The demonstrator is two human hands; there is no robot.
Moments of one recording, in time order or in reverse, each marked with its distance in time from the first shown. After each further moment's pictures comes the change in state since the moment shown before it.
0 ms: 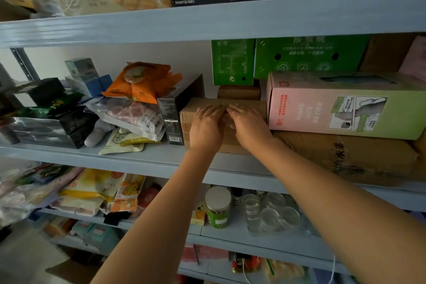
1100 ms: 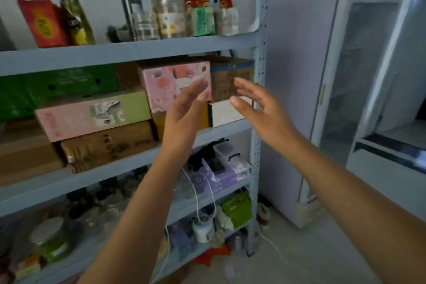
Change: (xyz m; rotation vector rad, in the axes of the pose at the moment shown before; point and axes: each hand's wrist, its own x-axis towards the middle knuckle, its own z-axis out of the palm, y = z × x) left_hand -0.159 0.522 -0.121 -1.457 -0.398 0.067; right_hand -0.500 0.119 -0.356 0.546 0.615 0.486
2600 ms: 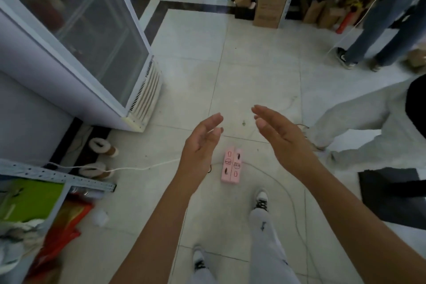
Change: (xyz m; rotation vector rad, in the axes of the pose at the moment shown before) left_hand -0.284 -0.215 0.640 -0.178 -0.989 -0.693; right_hand -0.448 0.260 -0.503 -0.211 0.608 1.016
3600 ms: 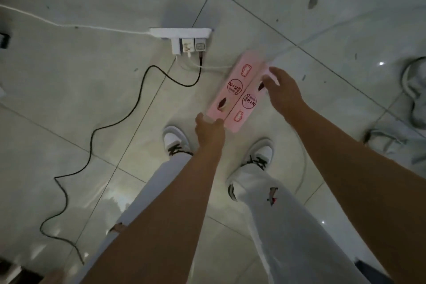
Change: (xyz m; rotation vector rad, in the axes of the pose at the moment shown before) left_hand 0.209 -0.657 0.145 -0.213 0.651 -1.229; right_hand 0.308 0.667 0.168 -0.437 -0.402 0.559
